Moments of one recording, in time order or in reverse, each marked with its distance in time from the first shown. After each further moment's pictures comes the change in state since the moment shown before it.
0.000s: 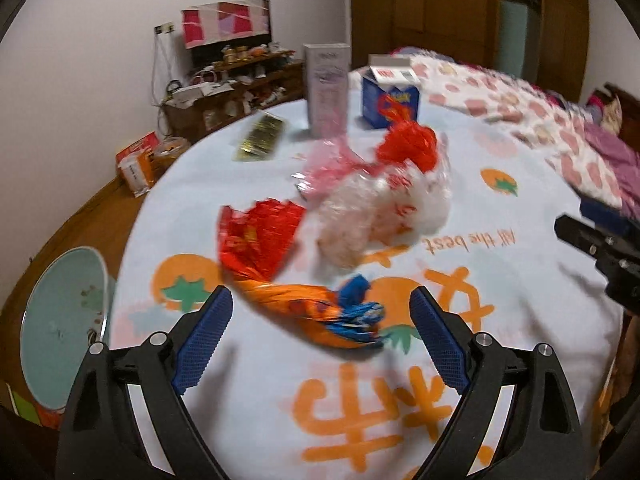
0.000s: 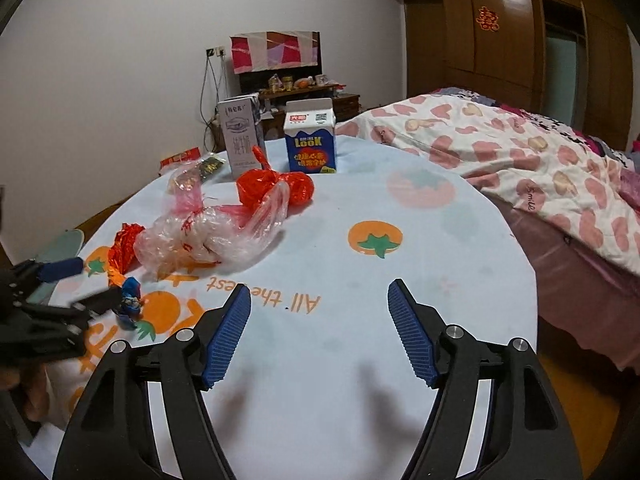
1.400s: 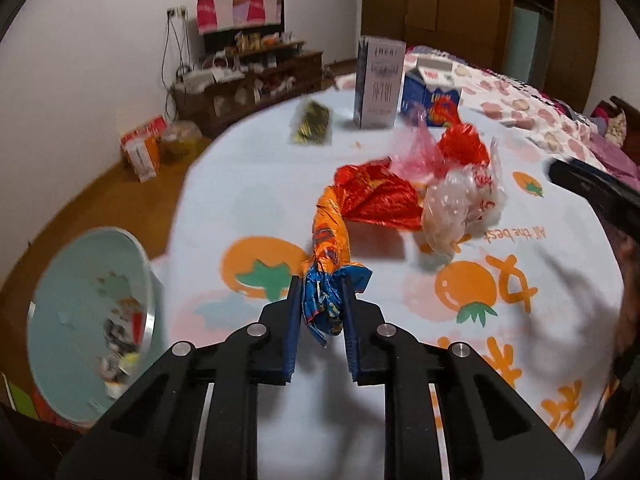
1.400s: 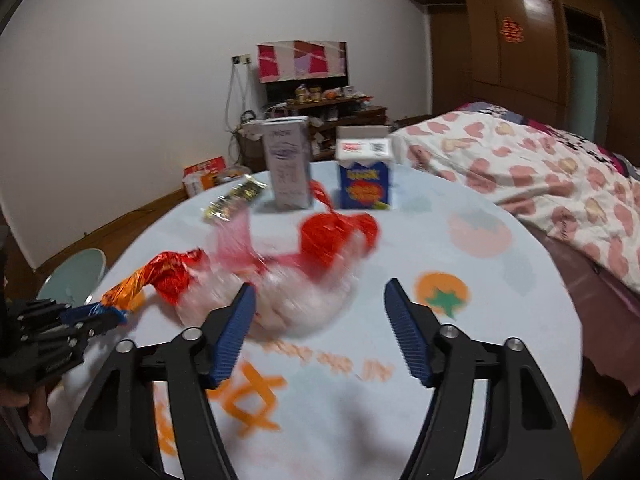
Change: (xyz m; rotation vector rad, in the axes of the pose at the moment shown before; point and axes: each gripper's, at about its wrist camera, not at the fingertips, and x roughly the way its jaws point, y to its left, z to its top) left arm -0.015 0.080 -0.012 -0.052 0.002 -0.012; right arm 0.032 0.055 0.049 -0.042 -0.022 0.085
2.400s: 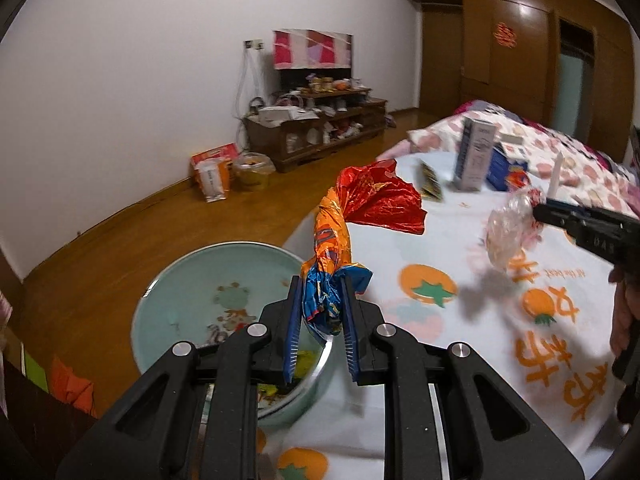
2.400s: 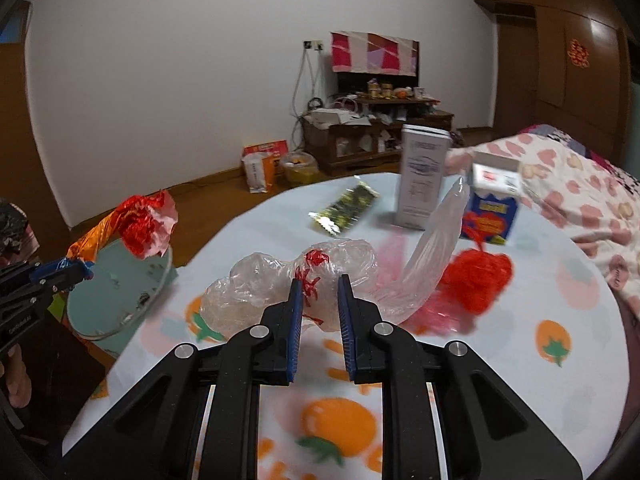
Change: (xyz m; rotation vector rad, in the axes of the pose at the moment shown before) left arm -0.075 0.112 -0.019 -0.138 -0.158 0.180; right arm 0.027 0.112 0.019 -0.151 0.023 0.170
